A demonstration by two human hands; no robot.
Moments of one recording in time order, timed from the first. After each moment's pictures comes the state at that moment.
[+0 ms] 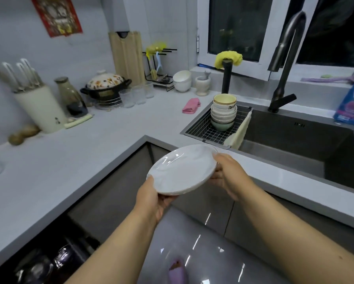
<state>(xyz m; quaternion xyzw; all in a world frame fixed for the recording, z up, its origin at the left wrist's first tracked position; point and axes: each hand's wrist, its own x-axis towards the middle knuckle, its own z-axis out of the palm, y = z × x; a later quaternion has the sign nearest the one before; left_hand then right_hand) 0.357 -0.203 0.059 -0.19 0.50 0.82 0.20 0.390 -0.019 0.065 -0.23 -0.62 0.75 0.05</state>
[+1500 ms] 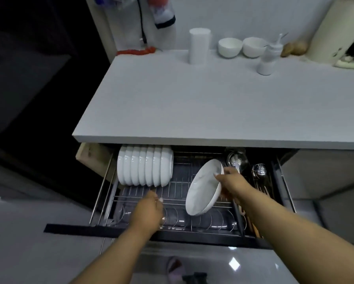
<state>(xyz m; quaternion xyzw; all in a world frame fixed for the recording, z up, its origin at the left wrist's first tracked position) 0.632 -0.771 -0.090 -0.42 0.84 0.34 0.03 0.424 -0.621 -0.092 -0.03 -0.77 0.50 -0.40</state>
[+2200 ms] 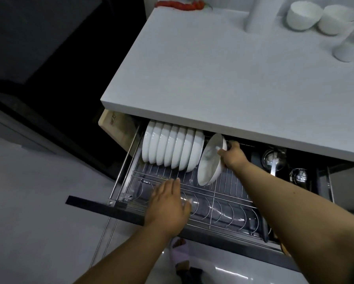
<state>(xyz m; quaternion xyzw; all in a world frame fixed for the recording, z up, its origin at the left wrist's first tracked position) 0.656 -0.793 -0.113 -0.35 0.91 0.22 0.08 0.408 -0.756 -0.143 0.08 -0.85 0.38 -0.36</state>
